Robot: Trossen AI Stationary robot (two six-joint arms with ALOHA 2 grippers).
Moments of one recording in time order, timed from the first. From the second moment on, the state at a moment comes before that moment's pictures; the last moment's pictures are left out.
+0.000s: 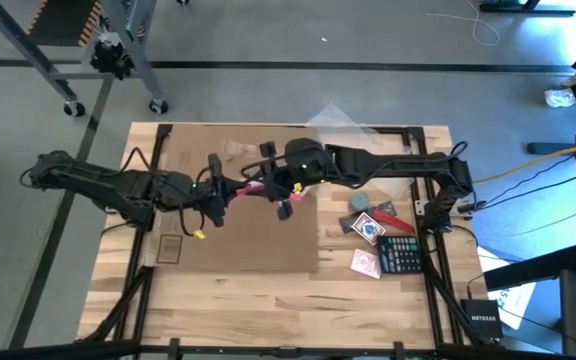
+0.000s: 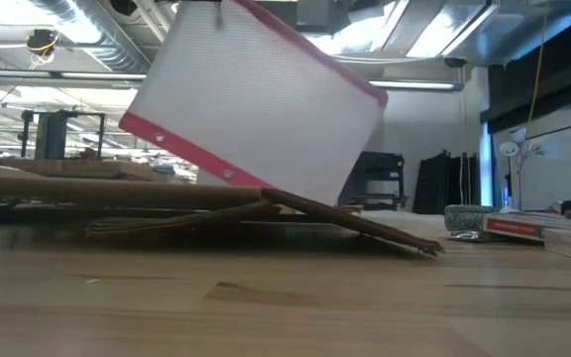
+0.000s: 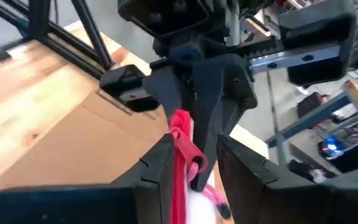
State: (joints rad) left arm -0.21 1.00 0.86 -0.14 -0.55 0.87; right arm -0.02 1.81 1.74 -0.30 -0.13 -0.58
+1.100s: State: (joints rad) left arm -0.23 0.96 0.85 -0.17 -0.64 0.50; right arm 0.10 1.81 1.74 -0.38 0.56 -0.85
